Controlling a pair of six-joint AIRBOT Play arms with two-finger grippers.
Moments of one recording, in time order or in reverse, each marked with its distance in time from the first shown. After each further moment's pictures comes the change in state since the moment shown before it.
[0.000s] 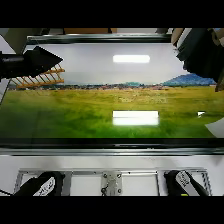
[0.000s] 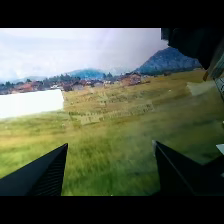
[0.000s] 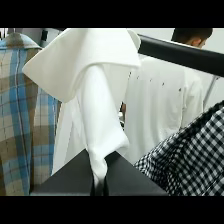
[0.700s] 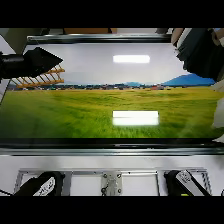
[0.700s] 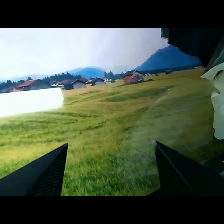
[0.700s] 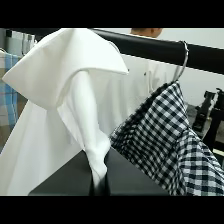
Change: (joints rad) left arm 0.000 0.000 0.000 0.001 -0.010 0.001; right arm -0.162 -0.038 0.065 -0.003 0.065 0.090
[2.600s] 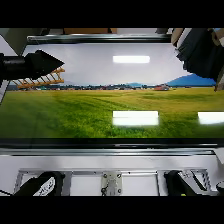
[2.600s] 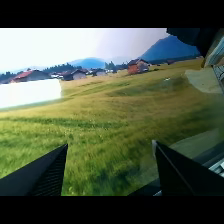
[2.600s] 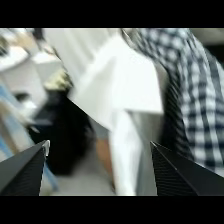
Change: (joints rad) left arm 0.000 0.000 0.000 -0.002 -0.037 -0.001; right arm -0.348 0.052 0.000 0.283 0.228 0.170
